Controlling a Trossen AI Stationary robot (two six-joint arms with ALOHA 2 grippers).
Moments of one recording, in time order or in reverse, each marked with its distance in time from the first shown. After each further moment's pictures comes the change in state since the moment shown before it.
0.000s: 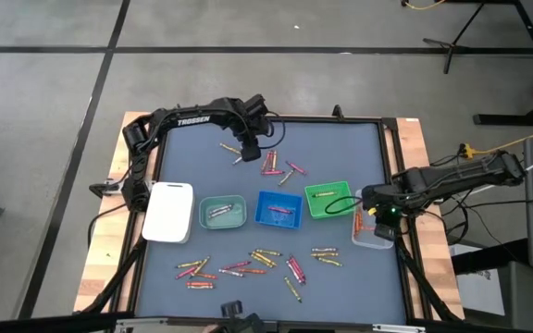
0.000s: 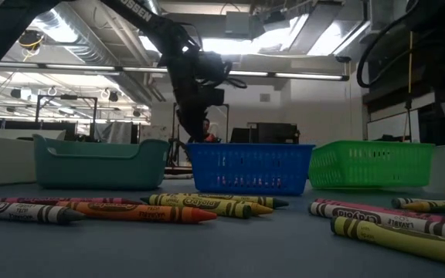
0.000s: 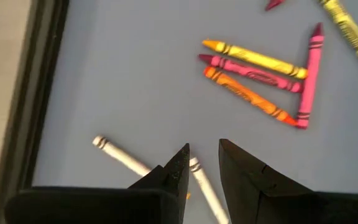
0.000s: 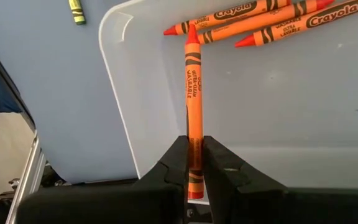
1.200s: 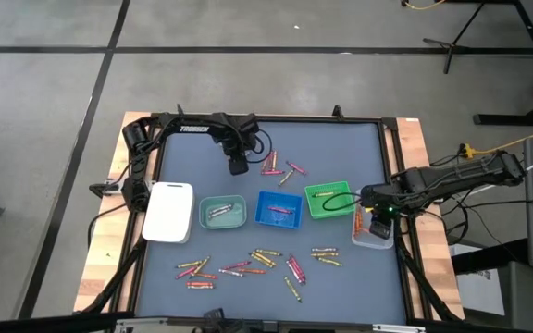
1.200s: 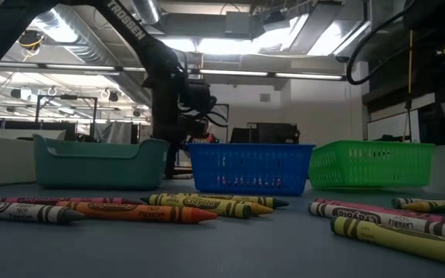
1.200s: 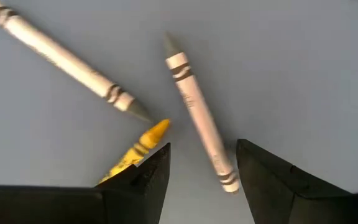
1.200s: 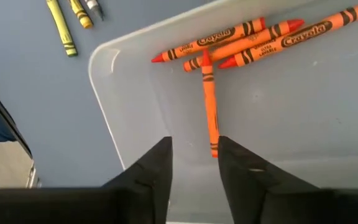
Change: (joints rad) left arm 0.001 0.000 -0.259 0.061 -0.059 -0.055; right arm 0.000 0.007 0.000 0.041 0.068 0.076
